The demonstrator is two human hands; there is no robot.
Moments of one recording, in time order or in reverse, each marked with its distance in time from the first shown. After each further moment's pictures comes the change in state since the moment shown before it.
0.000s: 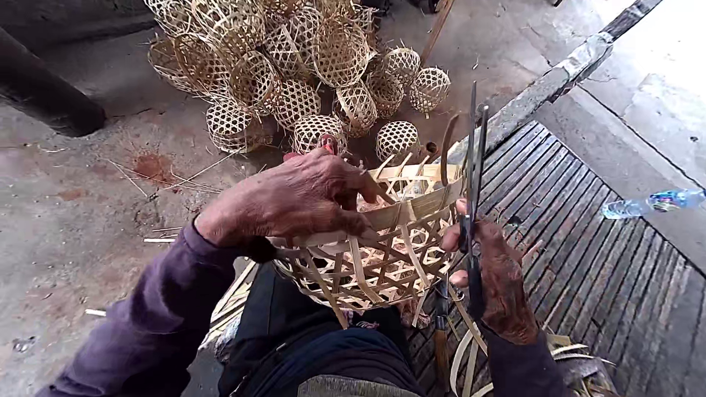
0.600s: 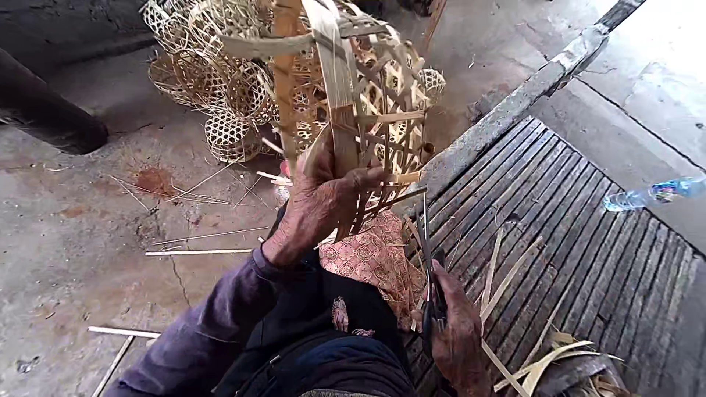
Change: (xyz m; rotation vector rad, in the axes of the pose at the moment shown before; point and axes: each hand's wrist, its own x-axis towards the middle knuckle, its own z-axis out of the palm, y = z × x) left_hand 0.022 0.007 0.072 -0.746 0.684 0.001; right_hand -0.095 -0.004 0.052 -0.224 0.178 0.315
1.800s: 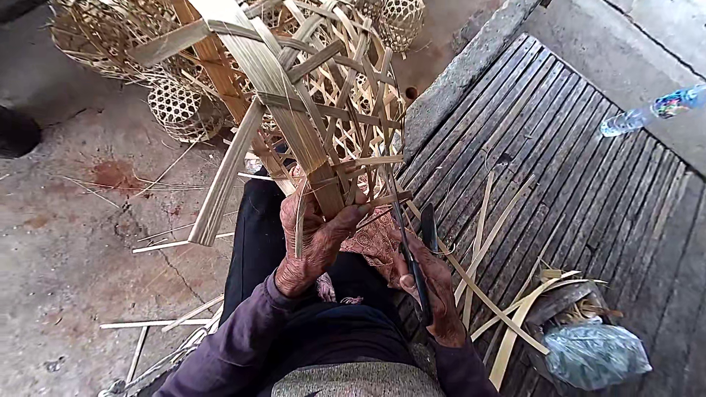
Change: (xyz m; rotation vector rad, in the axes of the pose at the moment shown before) left_hand -0.054 -0.072 0.048 -0.078 0.039 0.122; right_hand -0.012 0.007 0.014 0.537 -0.098 0.164
